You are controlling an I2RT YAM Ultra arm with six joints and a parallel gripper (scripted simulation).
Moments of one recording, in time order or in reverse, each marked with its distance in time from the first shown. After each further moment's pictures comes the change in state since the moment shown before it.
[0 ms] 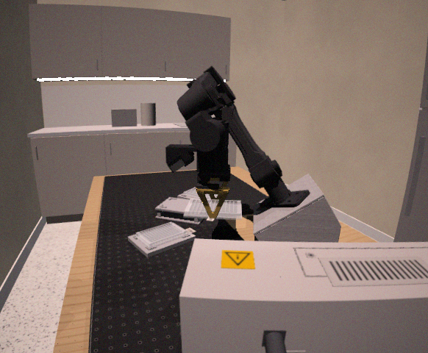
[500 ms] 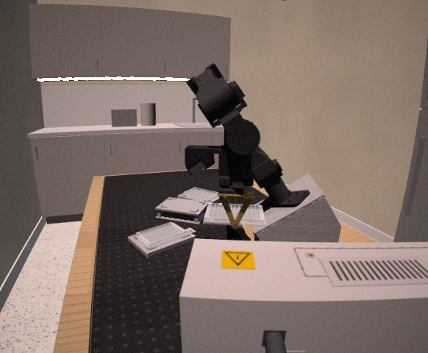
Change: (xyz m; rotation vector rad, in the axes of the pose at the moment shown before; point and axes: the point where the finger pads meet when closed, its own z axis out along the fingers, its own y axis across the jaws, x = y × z) arm 0.048 0.036 -0.004 0.004 -0.005 0.010
